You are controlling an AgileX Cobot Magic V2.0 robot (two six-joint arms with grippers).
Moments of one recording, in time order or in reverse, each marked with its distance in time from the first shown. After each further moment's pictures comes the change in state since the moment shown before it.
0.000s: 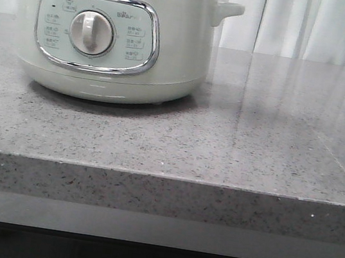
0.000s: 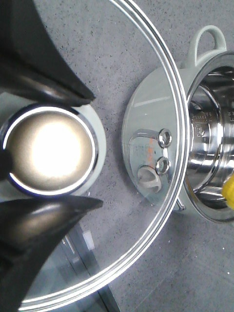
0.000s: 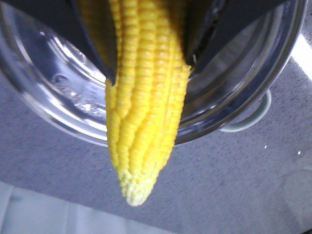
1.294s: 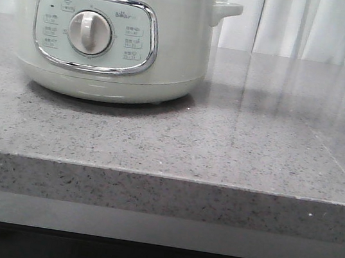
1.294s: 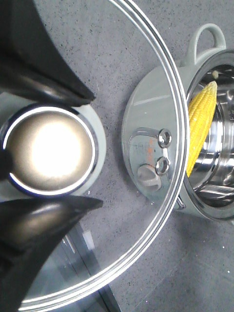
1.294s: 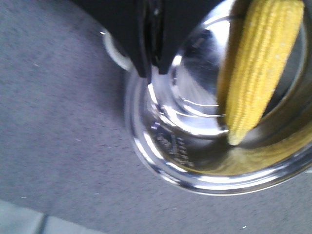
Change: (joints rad) left arm 0.000 0.000 0.000 0.000 0.000 0.000; right arm -0.200 -0.191 0.139 -0.061 0.146 -0.005
